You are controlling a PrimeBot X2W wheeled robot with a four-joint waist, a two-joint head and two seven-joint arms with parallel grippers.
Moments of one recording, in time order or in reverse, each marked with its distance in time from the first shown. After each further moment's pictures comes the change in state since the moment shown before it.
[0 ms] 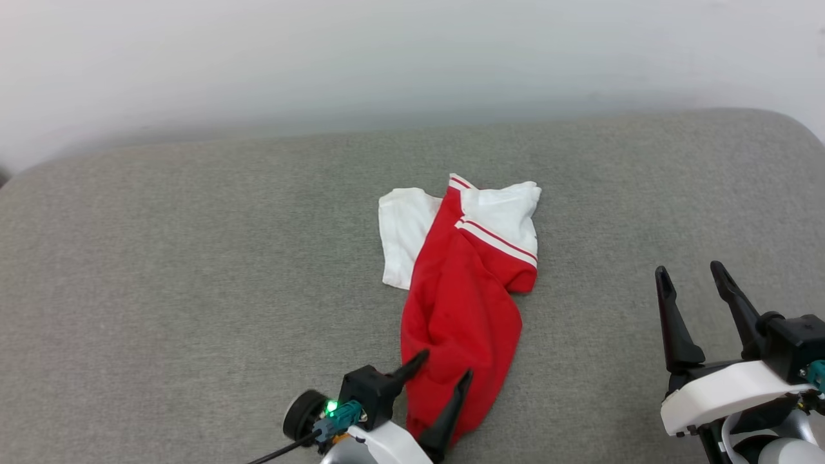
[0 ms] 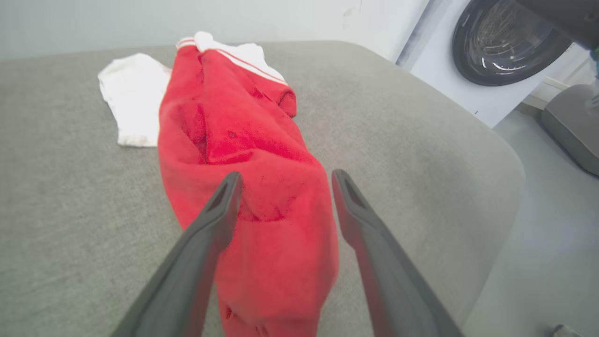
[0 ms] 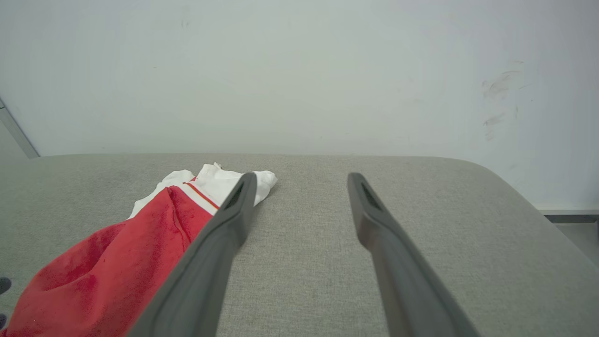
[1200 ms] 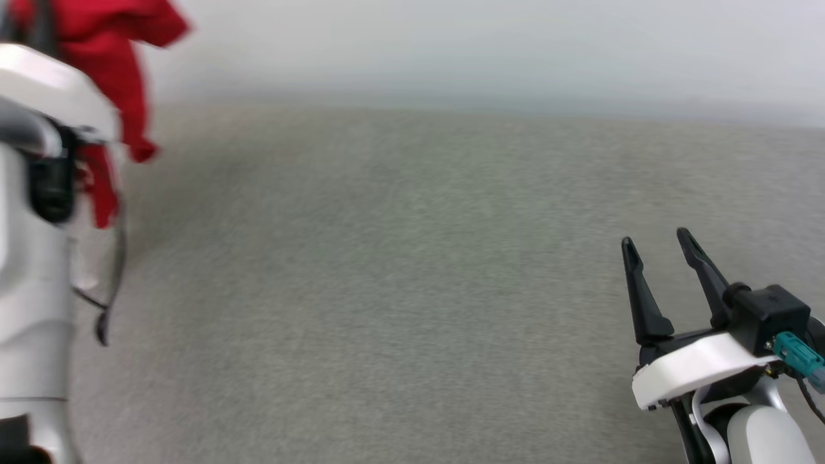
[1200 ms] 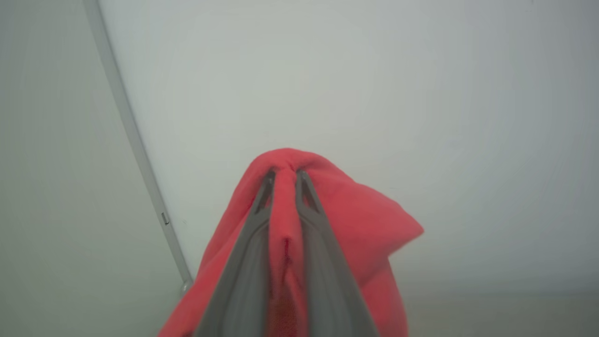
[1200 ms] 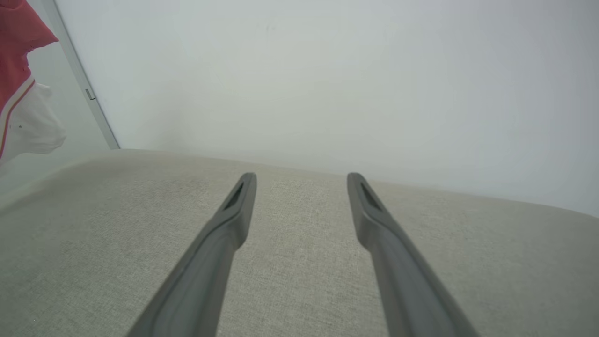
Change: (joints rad) left arm -0.797 0.318 0.505 0.407 0.032 0.016 -0.029; right arm -0.098 0.000 0.080 0.052 -0.016 0.000 -0.035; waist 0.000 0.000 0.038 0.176
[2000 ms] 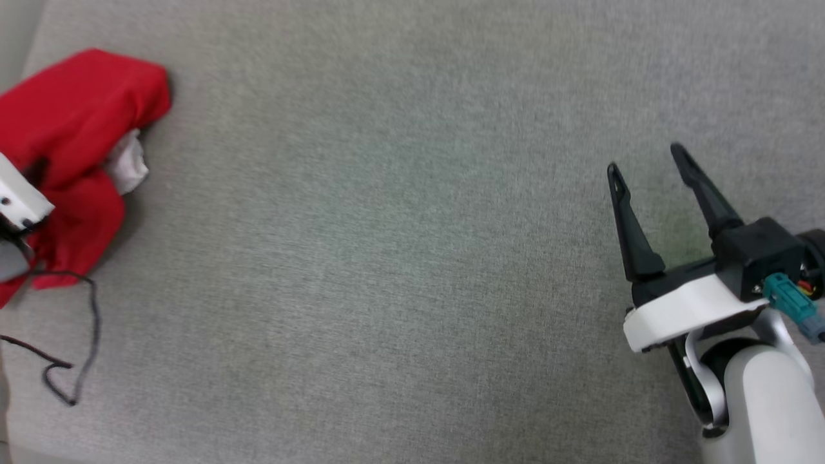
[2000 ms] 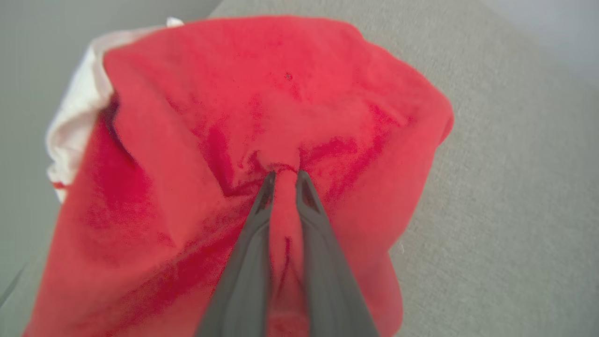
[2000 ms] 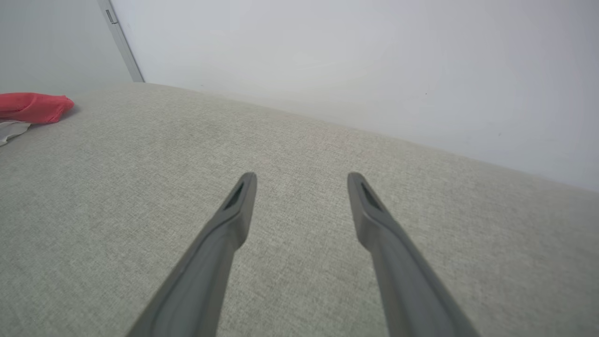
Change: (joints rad) left arm 0.119 0.049 0.227 0.124 -0.294 0.008 0.643; right arm -0.158 -0.022 0.063 -0.076 -0.114 0.000 0.056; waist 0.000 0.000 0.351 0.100
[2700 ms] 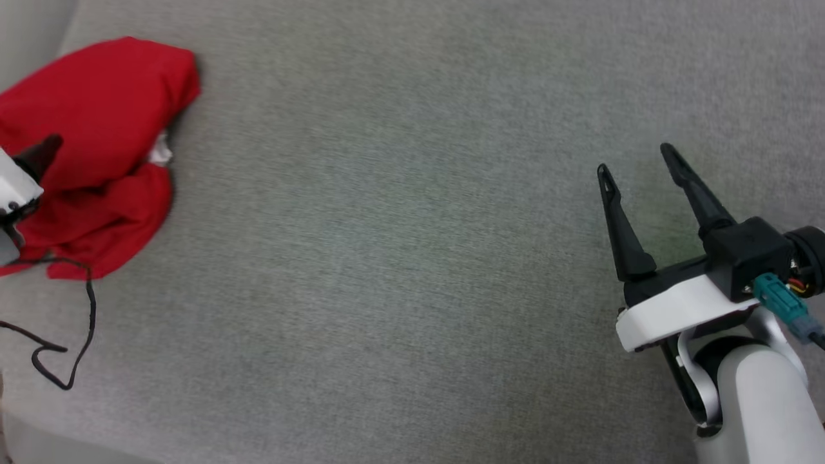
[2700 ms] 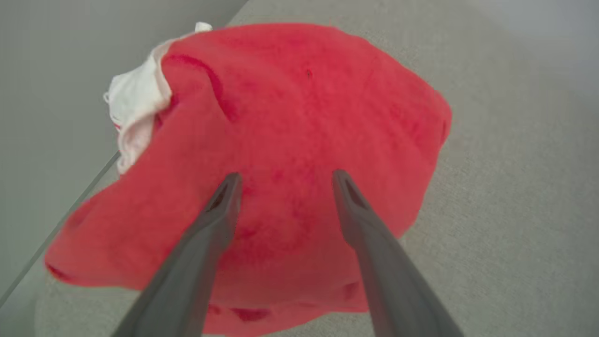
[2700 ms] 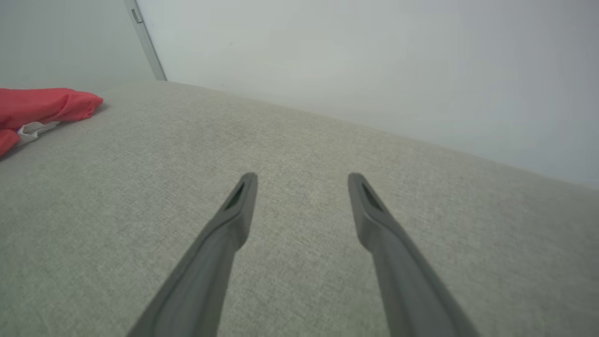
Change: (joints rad) left arm -0.039 0.010 0.011 -0.041 -0.006 -0.028 0.060; right arm 0.007 0.008 0.019 -0.002 -0.010 0.000 0.007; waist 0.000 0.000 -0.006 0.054
